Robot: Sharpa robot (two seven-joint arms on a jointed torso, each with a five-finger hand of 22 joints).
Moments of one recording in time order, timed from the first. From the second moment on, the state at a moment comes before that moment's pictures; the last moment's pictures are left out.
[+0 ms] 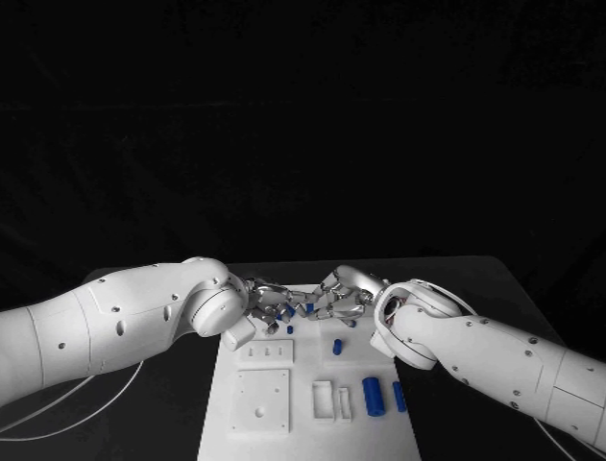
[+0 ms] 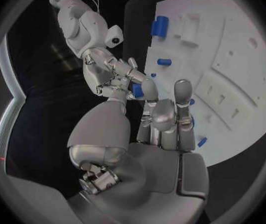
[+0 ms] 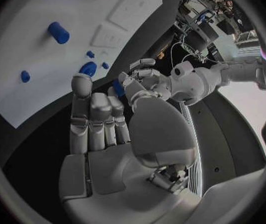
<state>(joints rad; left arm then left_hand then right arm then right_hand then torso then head) 1.41 -0.60 -0.17 1.27 -0.39 -0.06 -0.39 1.05 -0.04 -0.03 0.10 0.23 1.05 0.03 0.20 0.68 1.29 -0.05 0.79 0.52 1.41 -0.11 1.26 0.86 0.08 1.12 -0.13 1.02 0.81 1.09 -0.53 0.16 1.25 -1.27 -0.20 -0.05 1.32 -0.01 0.19 -0.16 0.28 1.15 0.08 0.06 0.07 1.22 -0.01 1.12 1.15 1.44 -0.08 1.03 1.06 0.09 1.46 -0.11 0.47 1.25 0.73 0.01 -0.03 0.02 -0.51</state>
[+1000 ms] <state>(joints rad) 1.41 -0.59 -0.17 1.27 -0.42 -0.06 -0.40 1.05 0.05 -0.08 0.05 0.15 1.05 0.03 0.20 0.68 1.29 -0.05 0.80 0.52 1.41 -0.11 1.26 0.86 0.08 1.12 -0.13 0.99 0.85 1.10 -0.53 0.16 1.26 -1.28 -0.17 -0.06 1.32 -0.01 0.19 -0.16 0.27 1.15 0.08 0.06 0.07 1.22 -0.01 1.12 1.15 1.44 -0.08 1.03 1.06 0.09 1.46 -0.11 0.47 1.24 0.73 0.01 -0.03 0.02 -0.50</state>
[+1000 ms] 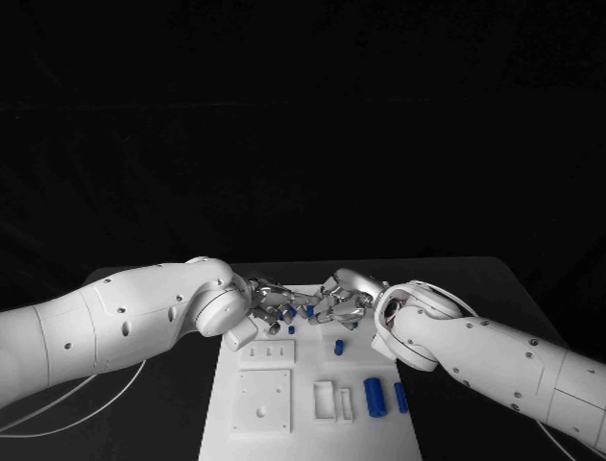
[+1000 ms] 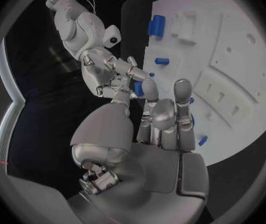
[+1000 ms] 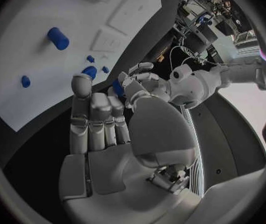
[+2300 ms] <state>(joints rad) 1.41 -0.59 -0.17 1.28 -0.38 -0.05 -0.41 1.17 0.21 0.00 -0.11 0.26 1.01 0.01 0.22 0.69 1.27 -0.06 0.80 0.51 1.40 -0.11 1.26 0.87 0.08 1.12 -0.13 0.95 0.90 1.10 -0.51 0.16 1.23 -1.28 -0.14 -0.06 1.31 -0.01 0.18 -0.16 0.27 1.15 0.08 0.06 0.07 1.22 -0.01 1.12 1.15 1.44 -0.08 1.03 1.06 0.09 1.46 -0.11 0.47 1.24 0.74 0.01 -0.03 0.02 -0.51</state>
